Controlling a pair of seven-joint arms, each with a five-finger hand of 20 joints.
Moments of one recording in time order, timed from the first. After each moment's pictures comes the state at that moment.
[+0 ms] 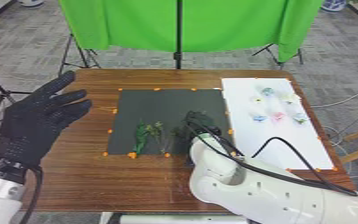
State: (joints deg) left arm 142.6 -49.0 -114.8 -143.4 30.8 9.4 8.2; right arm -52.0 -60.0 15.3 -103.8 -112.0 8.4 67.3
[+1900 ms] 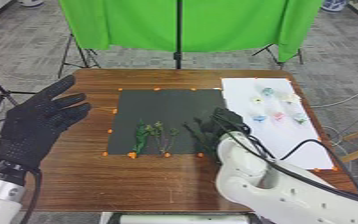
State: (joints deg) left arm 143.7 -49.2 -115.0 -143.4 31.3 10.6 7.4; right arm -59.9 -50.2 24.9 -112.1 -116.0 2.8 69.3
